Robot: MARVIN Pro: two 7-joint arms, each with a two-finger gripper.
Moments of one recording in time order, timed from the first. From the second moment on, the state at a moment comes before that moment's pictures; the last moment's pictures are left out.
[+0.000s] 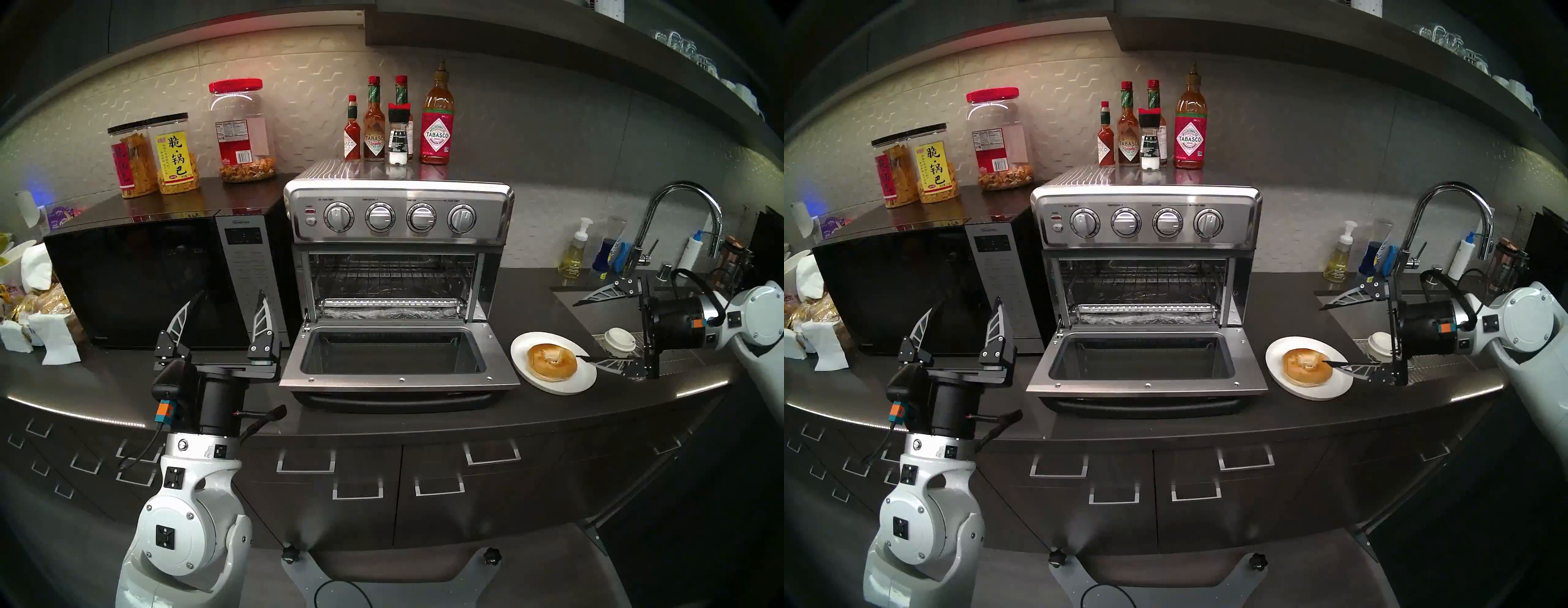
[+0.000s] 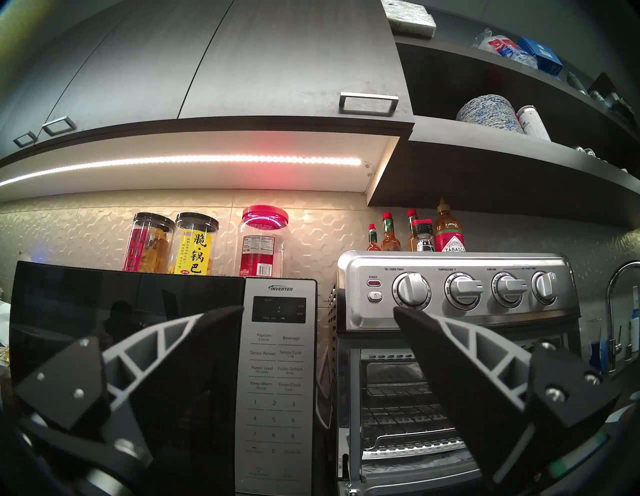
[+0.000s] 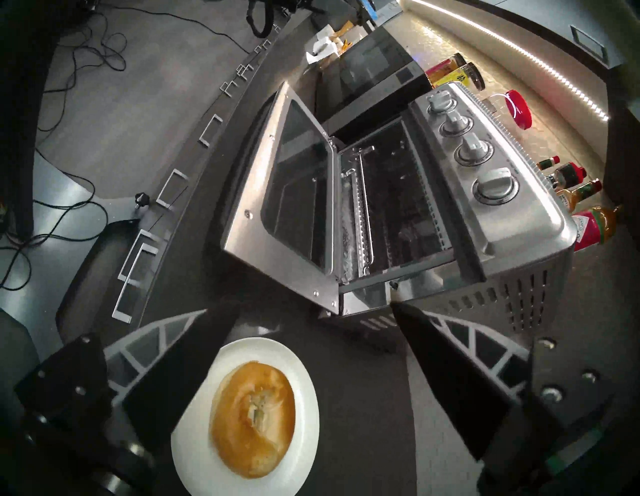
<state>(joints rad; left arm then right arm) 2.17 -1.46 -1.60 -2.33 -0.08 -0.38 0.10 -1.80 -0.27 1.88 -1.75 0.36 -0.54 1.00</state>
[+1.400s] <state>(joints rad) 2.17 -1.46 -1.60 -2.33 -0.08 -0.38 0.10 -1.47 -0.25 1.49 -1.64 0.12 -0.57 0.91</state>
